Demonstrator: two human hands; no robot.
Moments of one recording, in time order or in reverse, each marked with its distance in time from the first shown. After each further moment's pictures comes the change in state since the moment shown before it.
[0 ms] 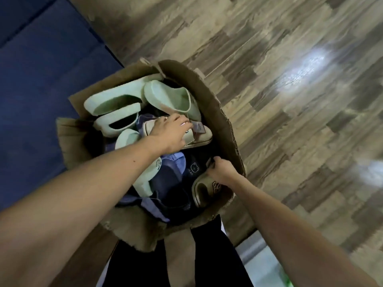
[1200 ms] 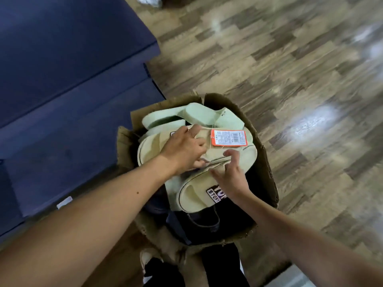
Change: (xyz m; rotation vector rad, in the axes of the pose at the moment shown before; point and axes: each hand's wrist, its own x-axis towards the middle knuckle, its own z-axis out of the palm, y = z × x) left_hand -0.123 -0.048 -0.021 0.328 0.425 0.130; right_hand -0.092 -0.106 0.026 0.333 0.389 -0.354
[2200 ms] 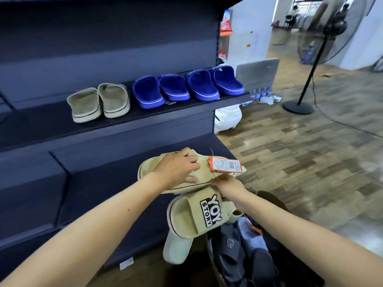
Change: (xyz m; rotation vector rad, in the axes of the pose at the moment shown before) left_hand -0.354 -0.125 -0.269 0.240 0.228 -0.307; right_hand -0.251 -0.338 0.035 0.136 -0.143 -0.310
